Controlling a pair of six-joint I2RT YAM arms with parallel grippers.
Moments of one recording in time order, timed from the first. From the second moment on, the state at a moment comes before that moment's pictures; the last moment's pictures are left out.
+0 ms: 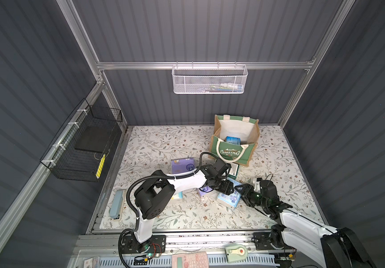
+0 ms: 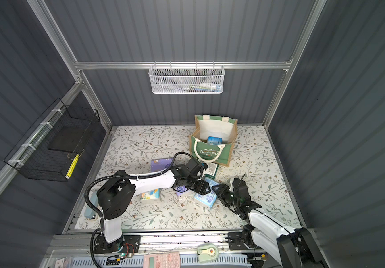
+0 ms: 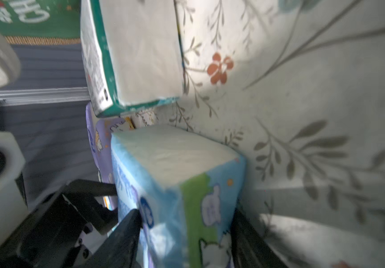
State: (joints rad) left arm -0.99 1.93 1.31 -0.37 0.35 -0.46; right arm 0.27 0.99 0.12 0.22 -0.40 1.16
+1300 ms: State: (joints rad) left arm -0.94 1.96 1.32 -0.25 0.50 -0.64; right arm 0.11 0.88 0.28 -0.26 -0.47 0.79
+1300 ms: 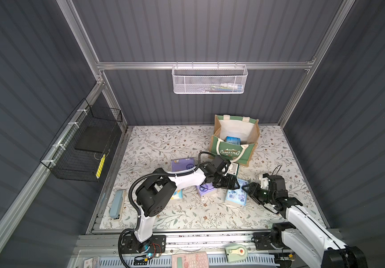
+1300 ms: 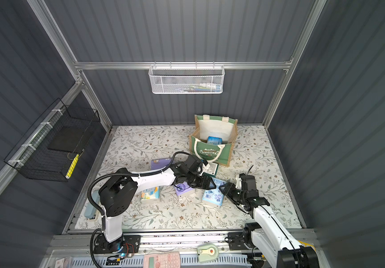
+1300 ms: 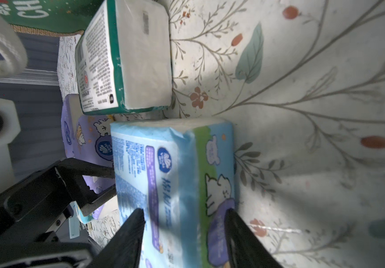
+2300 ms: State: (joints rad) left arm -0.93 2.08 1.33 -0.14 0.67 -0.73; right arm -0.01 0.88 0.15 -0.11 -0.54 0.84
